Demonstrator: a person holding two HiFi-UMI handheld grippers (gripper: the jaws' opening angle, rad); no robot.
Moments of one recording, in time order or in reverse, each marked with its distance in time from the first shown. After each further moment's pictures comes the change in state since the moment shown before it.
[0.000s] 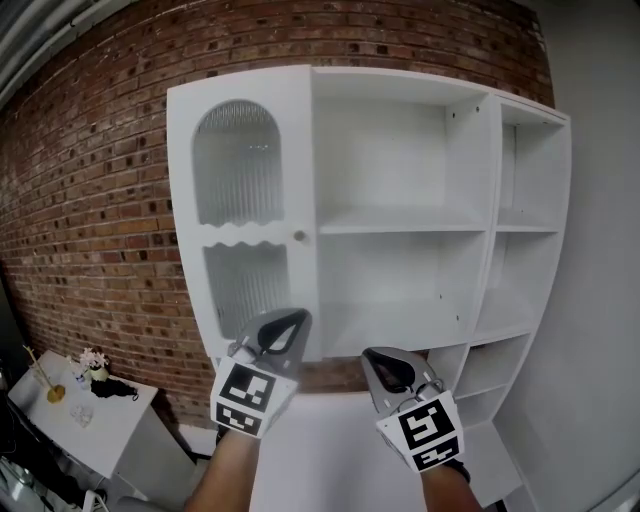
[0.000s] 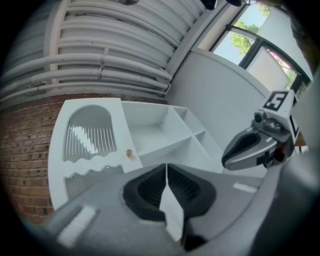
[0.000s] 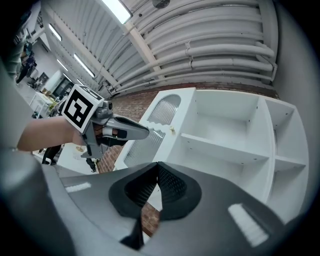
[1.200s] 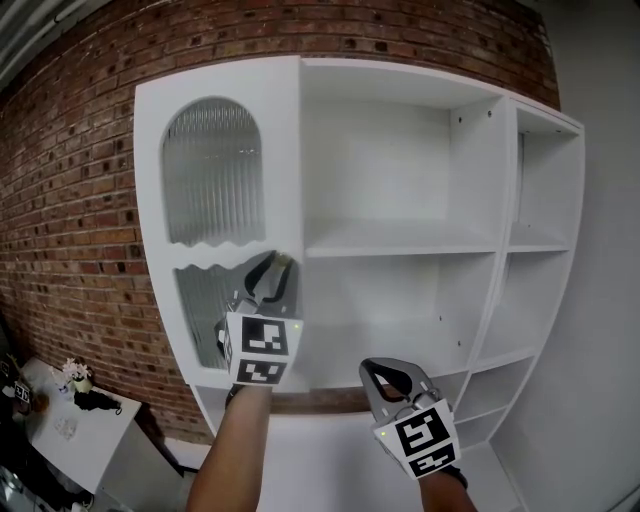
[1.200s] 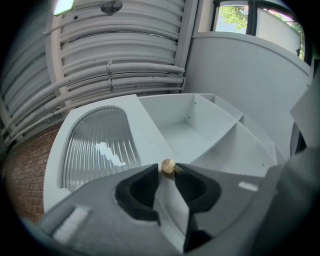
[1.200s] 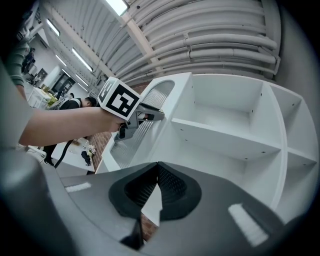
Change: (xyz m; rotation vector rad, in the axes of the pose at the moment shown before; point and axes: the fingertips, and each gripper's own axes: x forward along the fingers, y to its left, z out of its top) left arm 0.120 0.119 0.001 0.129 -0.036 0.327; right arm 0.067 -0.056 -0.041 -0.010 0.049 -0.007
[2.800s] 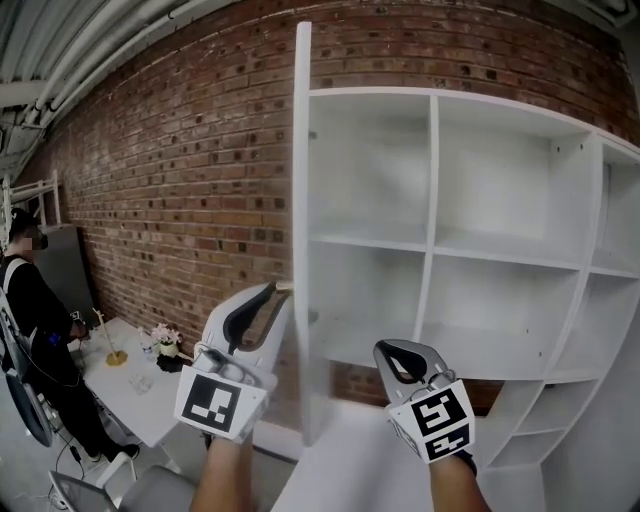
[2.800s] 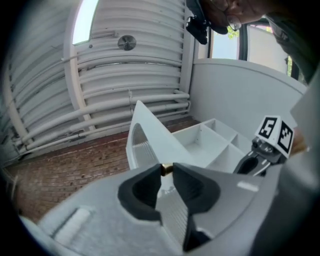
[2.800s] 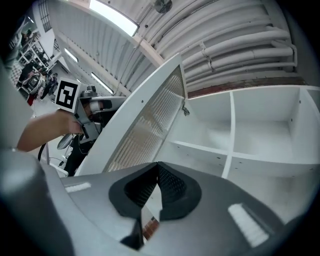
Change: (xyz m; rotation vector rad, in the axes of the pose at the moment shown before) left arm -0.273 0.114 0.069 -0.006 -0.141 0.087; right arm 0.013 0.151 0.122 0.006 -0.201 0.273
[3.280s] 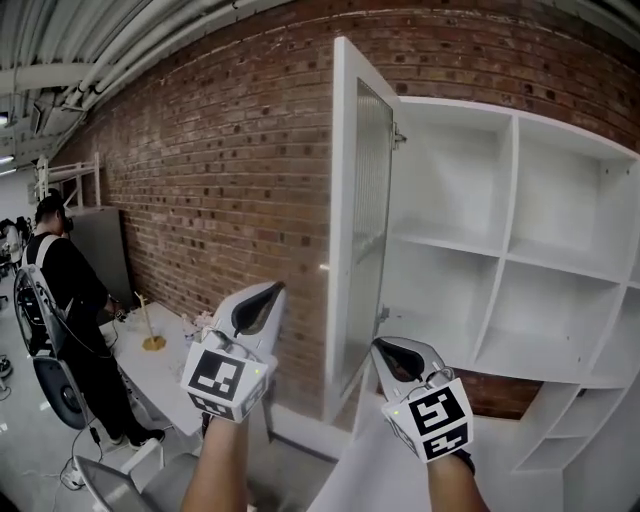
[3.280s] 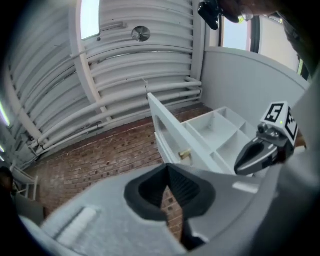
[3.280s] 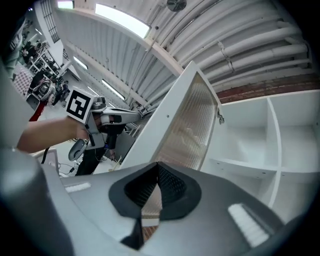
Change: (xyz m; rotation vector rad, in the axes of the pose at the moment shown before) left arm -0.109 0.139 -0.031 0.033 0.175 0.099; right arm 0.071 0.144 0.076 -0.012 -0.059 0.134
